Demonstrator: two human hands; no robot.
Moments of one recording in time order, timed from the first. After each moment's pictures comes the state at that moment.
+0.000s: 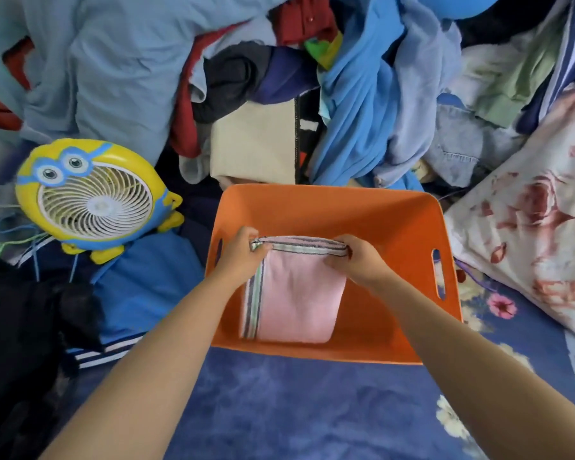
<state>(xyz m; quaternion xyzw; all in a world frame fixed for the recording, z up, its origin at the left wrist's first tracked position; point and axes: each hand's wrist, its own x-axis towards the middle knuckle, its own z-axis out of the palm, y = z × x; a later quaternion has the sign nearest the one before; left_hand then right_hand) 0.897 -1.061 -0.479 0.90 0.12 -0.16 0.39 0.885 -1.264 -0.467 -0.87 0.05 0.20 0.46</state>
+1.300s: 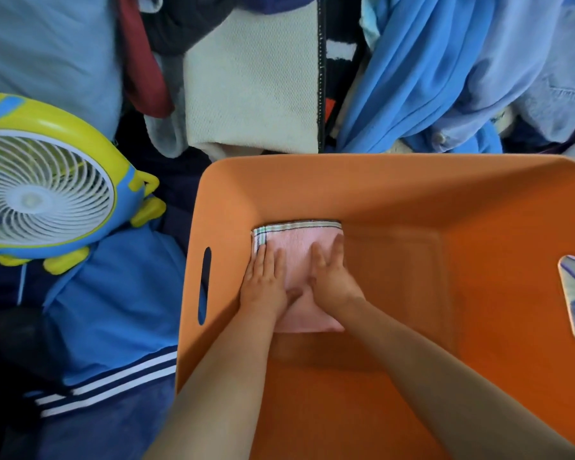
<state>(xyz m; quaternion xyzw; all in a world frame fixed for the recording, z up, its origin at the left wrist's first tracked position) 0.918 -1.056 -0.654 0.93 -0.05 -0.35 -0.02 0.919 -1.184 -0.652 -0.92 0.03 0.29 0.25</state>
